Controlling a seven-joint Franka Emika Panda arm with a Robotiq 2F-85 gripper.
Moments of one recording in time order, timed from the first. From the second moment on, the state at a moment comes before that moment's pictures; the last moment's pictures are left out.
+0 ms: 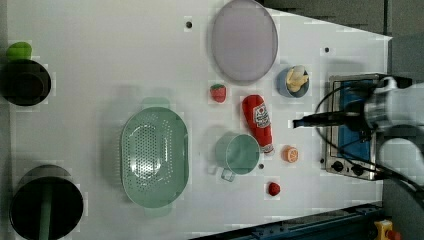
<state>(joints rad) -0.12 0.06 0.18 -2.22 0.03 0.54 -0.78</state>
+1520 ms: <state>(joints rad) -0.12 0.47 0.19 -2.32 0.01 1.04 -0.94</state>
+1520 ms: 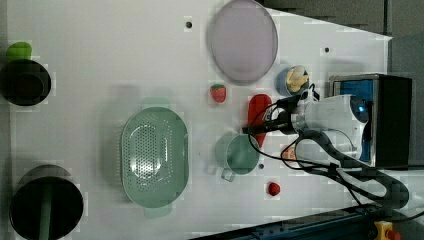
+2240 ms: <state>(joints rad) -0.12 0.25 0.19 -2.31 0.01 0.86 -0.94</state>
